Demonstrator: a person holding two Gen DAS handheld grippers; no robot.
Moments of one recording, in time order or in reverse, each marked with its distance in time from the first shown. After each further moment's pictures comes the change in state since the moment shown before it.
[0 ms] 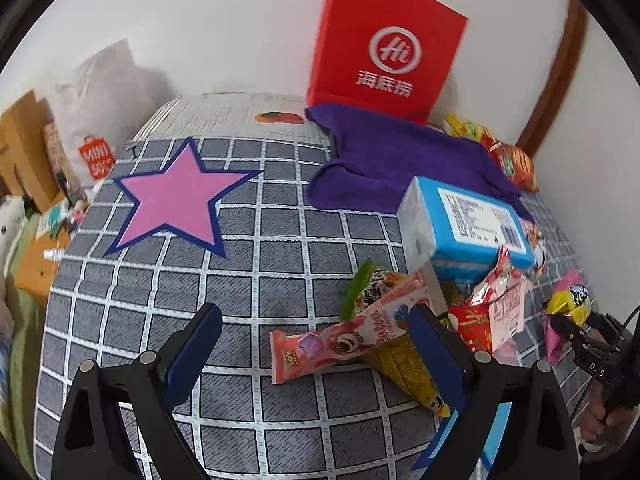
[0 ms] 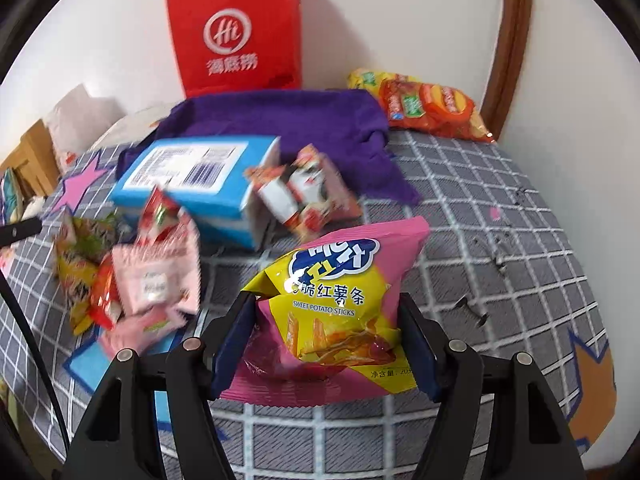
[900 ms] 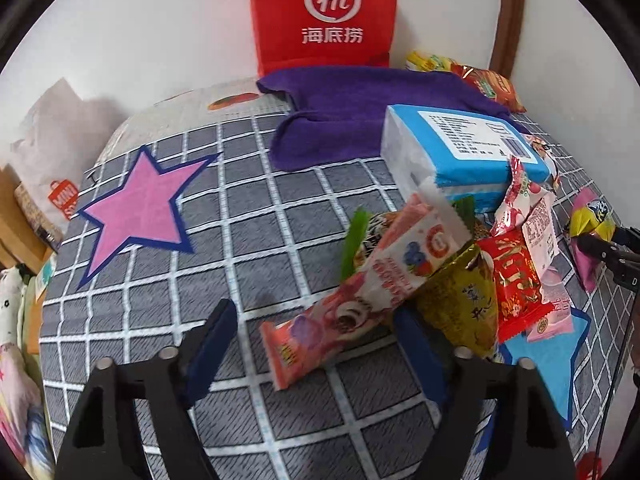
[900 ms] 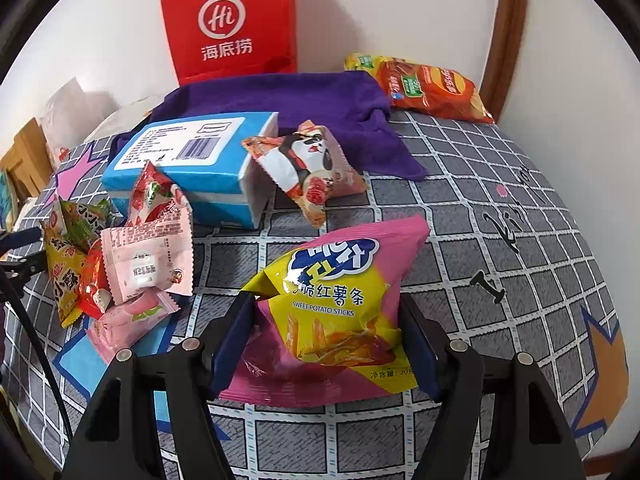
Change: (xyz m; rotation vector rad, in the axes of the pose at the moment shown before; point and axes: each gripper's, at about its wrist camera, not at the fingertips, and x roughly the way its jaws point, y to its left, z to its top) left arm 0.039 -0.015 -0.021 0.253 0.063 0.008; right arm 0.013 0.001 -0.013 0.042 0.021 -0.013
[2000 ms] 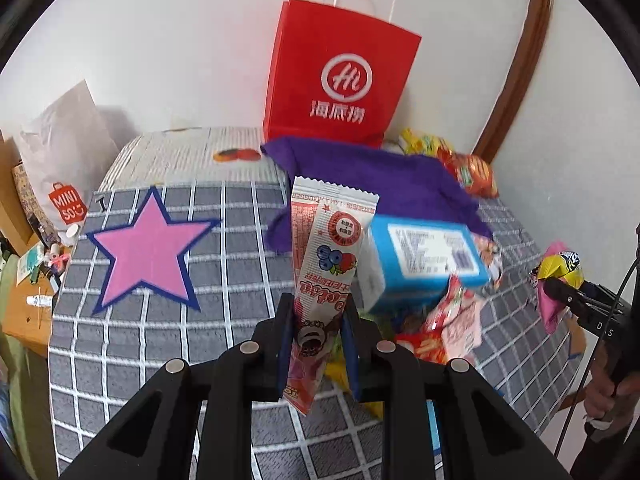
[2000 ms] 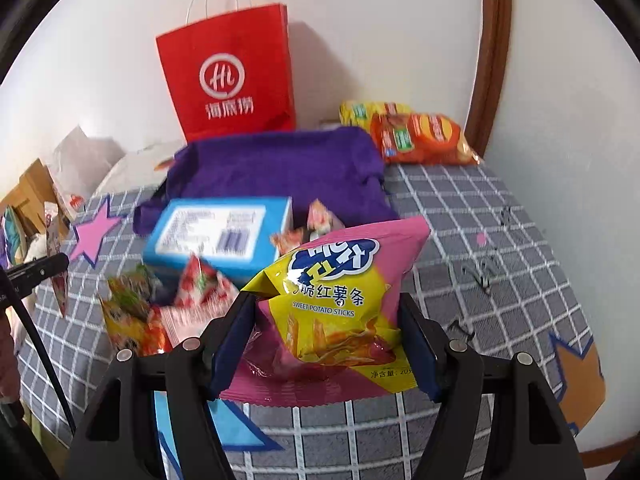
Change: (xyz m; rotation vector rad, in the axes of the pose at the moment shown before) left arm -0.068 0.022 0.053 -0.178 -0.120 -0.127; right arm -0.062 0.010 0.052 0.065 -0.078 0.006
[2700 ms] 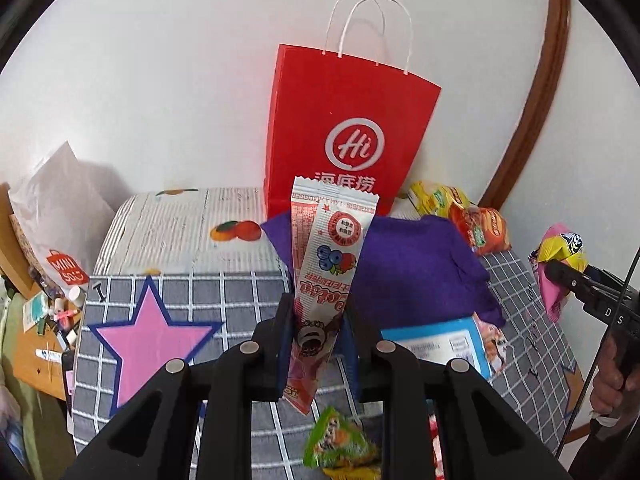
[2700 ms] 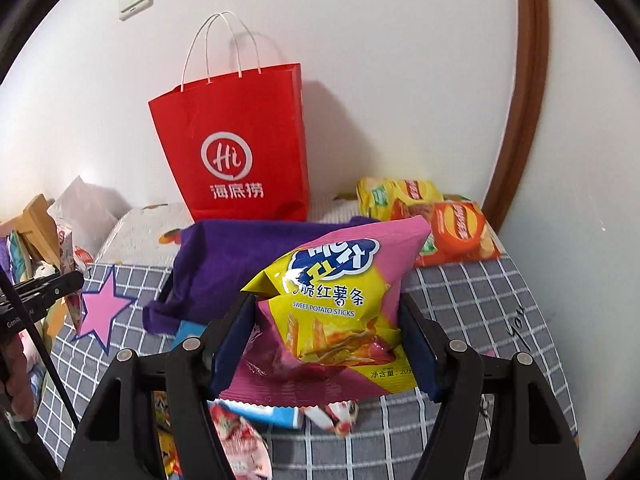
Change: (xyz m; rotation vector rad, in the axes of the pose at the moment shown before) left arm 0.020 -0.004 0.102 0.006 -0.058 0.036; right arm 0.018 0.014 0.129 -0.037 -0.084 0.036
